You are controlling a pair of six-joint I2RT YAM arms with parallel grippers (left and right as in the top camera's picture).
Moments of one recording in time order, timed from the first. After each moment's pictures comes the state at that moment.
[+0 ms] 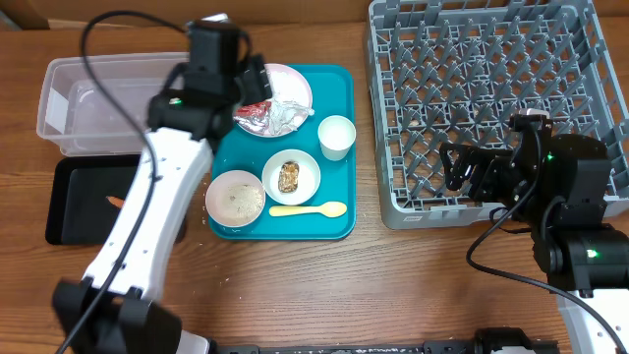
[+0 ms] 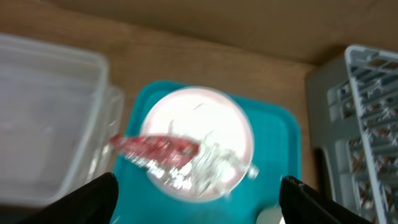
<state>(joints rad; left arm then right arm) -0.26 1.67 1.56 -0.63 -0.19 -0.42 0.01 0.96 1.01 -0.70 -0.33 0.28</state>
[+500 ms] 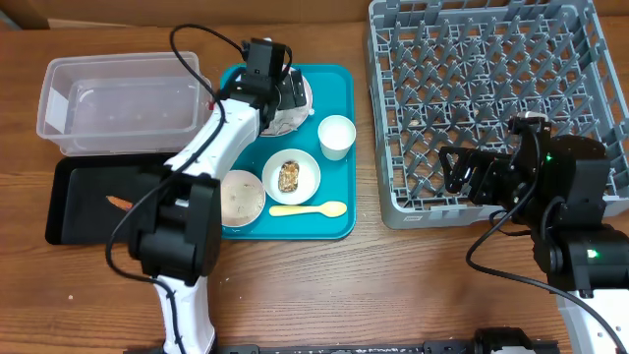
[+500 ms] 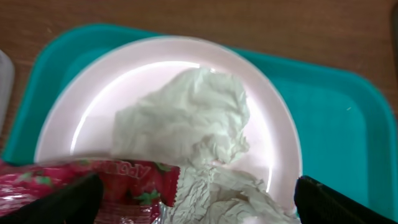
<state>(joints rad) -0.28 2.11 1.57 -0.37 -0.15 -0.41 0.01 0.96 1.01 -0.74 -0.33 0.28</state>
